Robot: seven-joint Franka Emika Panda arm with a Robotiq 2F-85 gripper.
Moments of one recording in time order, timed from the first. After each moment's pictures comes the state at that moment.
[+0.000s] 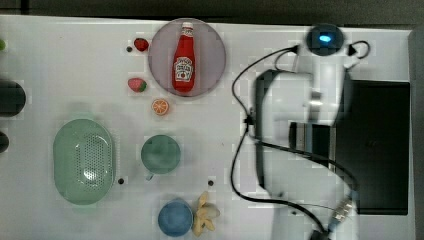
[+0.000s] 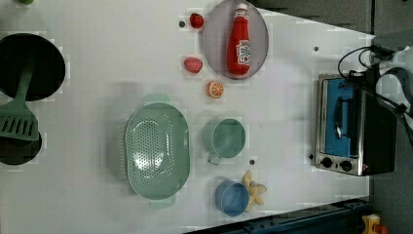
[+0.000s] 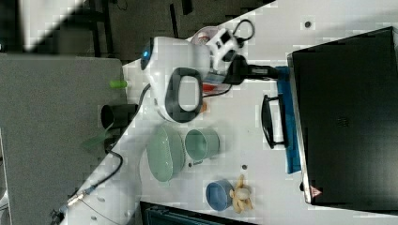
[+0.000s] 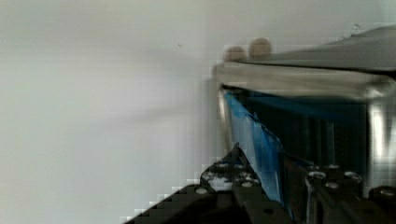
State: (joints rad) arm -0.30 0.58 -0.04 -1.67 -0.33 0.59 -0.72
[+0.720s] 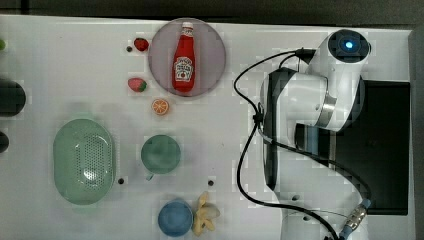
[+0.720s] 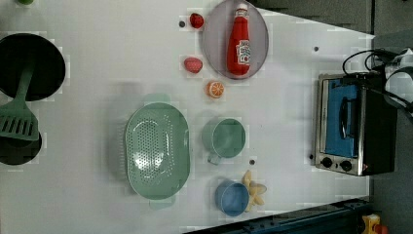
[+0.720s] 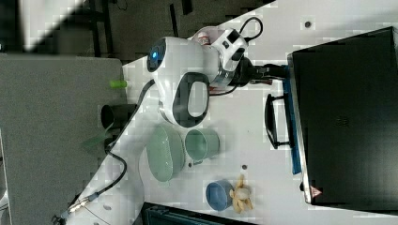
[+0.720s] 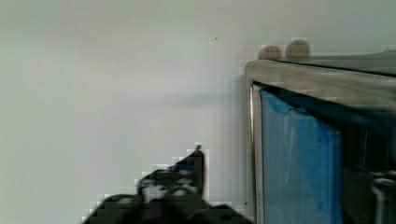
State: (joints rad) arm -0.35 0.56 -0.01 -1.68 -0.21 0.58 -0.92
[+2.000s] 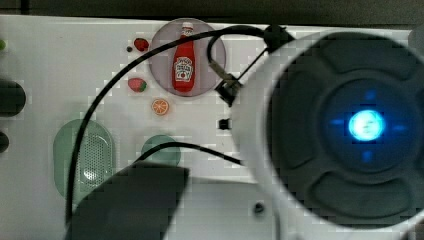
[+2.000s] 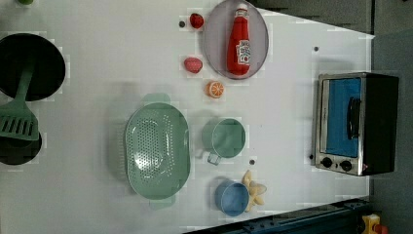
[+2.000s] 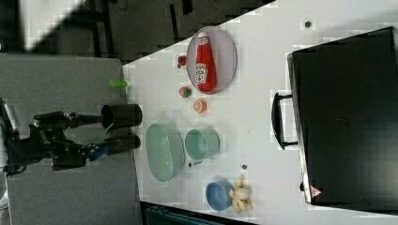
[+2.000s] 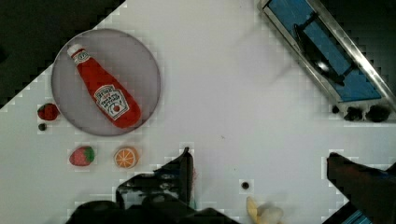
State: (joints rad) arm -0.26 -0.14 0.18 -1.62 -0.03 -0.03 -0.14
